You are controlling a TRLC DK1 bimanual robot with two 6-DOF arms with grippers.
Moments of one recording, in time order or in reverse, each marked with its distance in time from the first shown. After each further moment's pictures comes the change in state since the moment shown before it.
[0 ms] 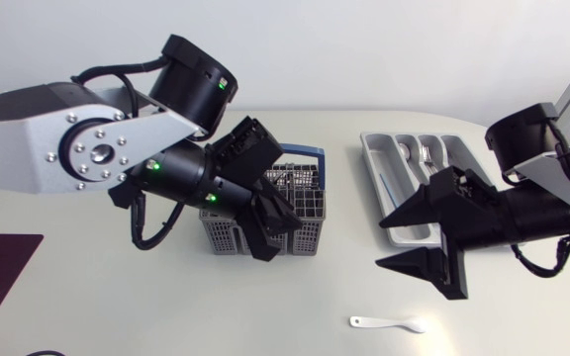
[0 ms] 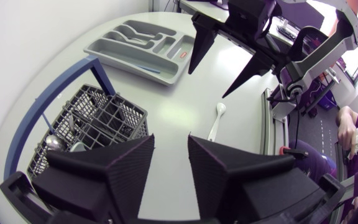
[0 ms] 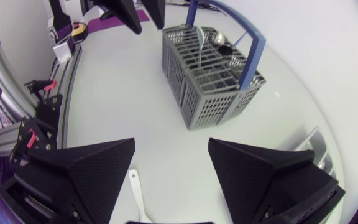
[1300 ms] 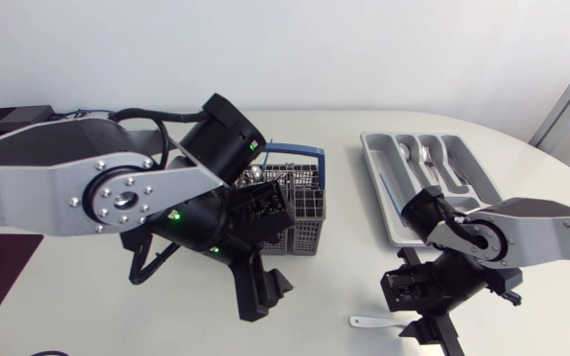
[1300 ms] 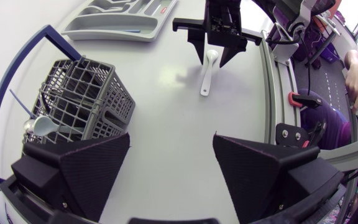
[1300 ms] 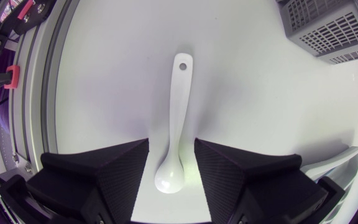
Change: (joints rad) left arm -0.106 0.010 -0.068 -0.119 -0.154 0.153; right arm 0.207 0.288 -0.150 -0.005 0.496 -0.299
